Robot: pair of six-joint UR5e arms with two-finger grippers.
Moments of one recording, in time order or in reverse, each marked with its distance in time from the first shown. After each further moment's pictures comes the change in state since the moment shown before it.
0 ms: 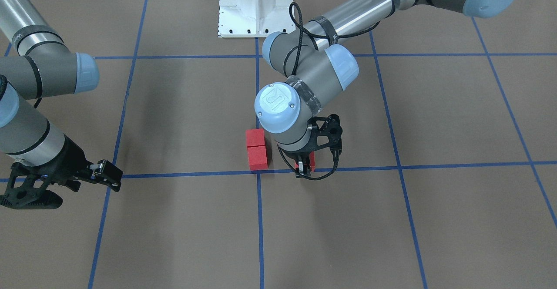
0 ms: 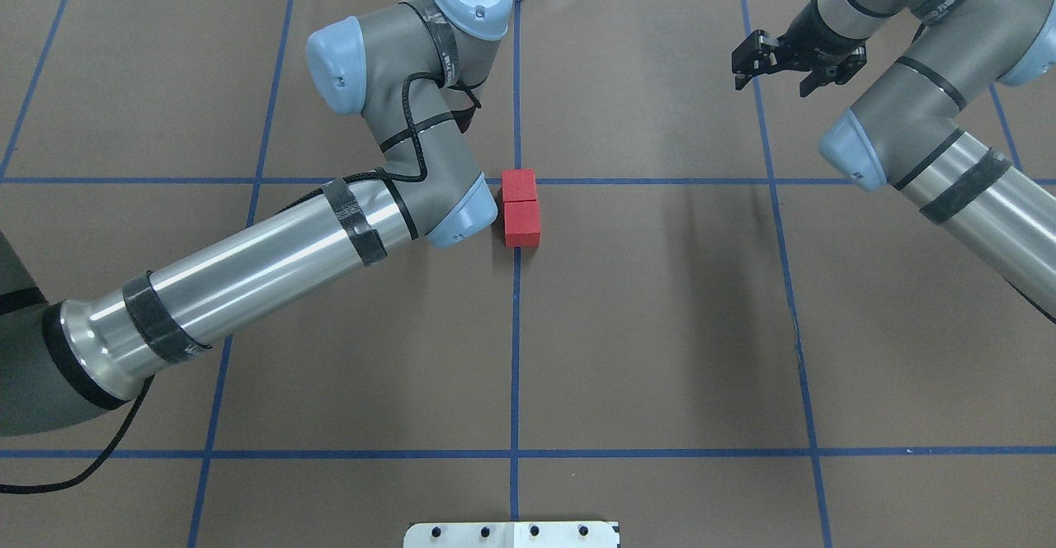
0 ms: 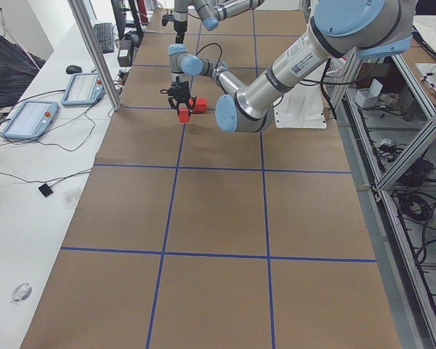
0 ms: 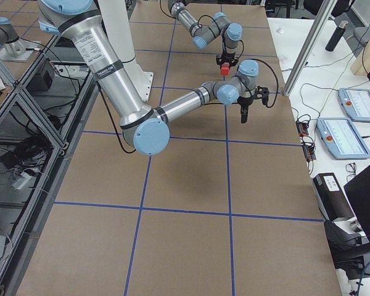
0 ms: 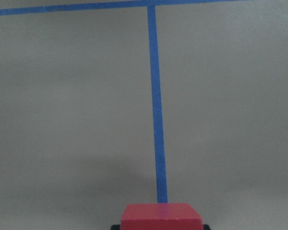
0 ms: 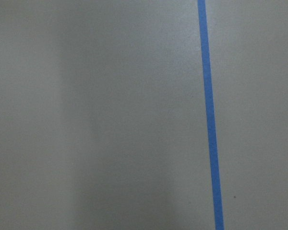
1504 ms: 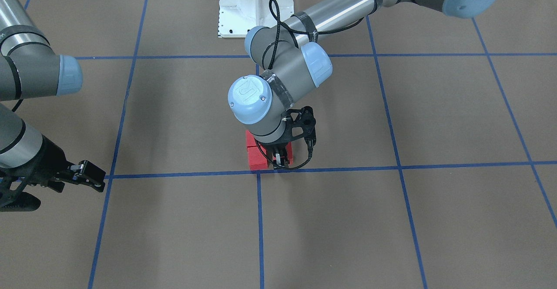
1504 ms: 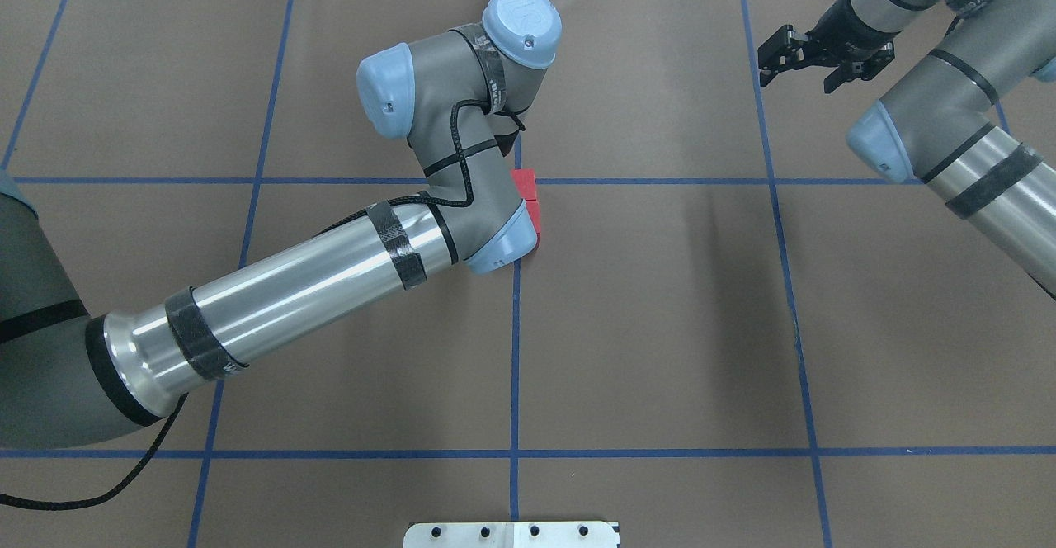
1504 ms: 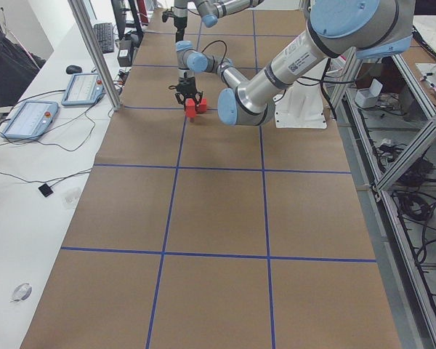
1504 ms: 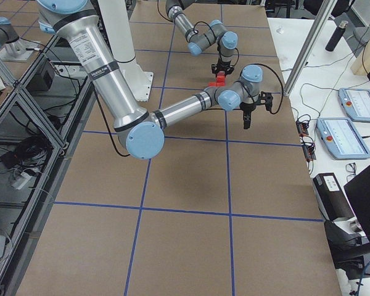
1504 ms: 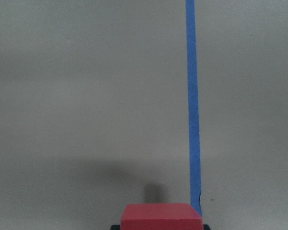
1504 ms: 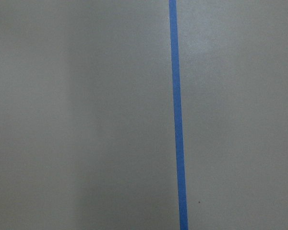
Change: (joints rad) left arm 0.050 -0.052 0.057 -0.046 -0.002 -0.091; right arm 0.034 -0.027 0.001 0.003 0.036 -0.038
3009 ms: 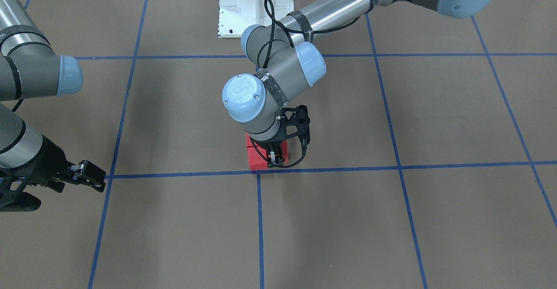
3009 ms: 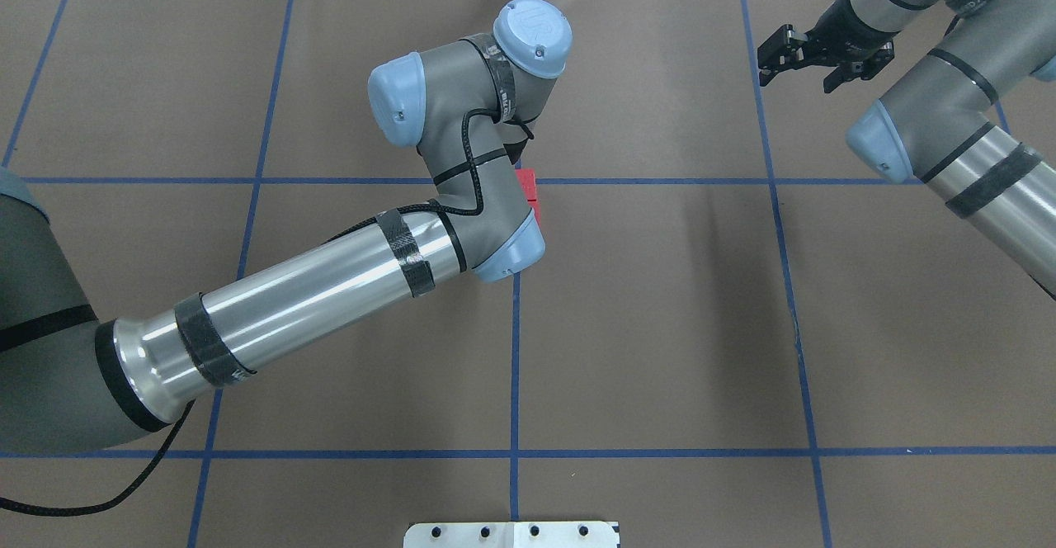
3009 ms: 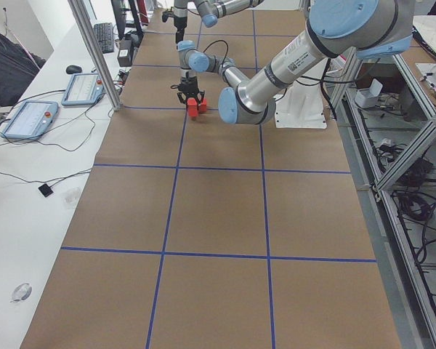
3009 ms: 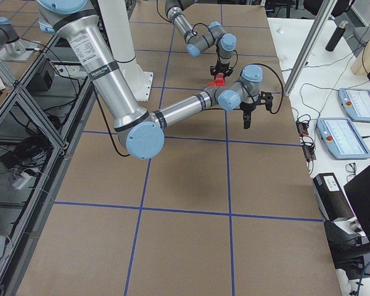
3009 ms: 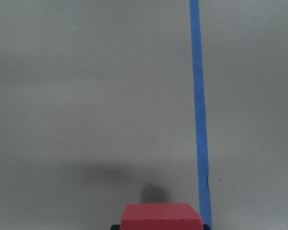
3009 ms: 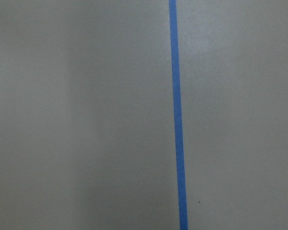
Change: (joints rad) left arm 0.015 -0.007 0.010 -0.007 0.001 0.002; right arm 0.000 0.001 0.000 -0.001 0.000 -0.001
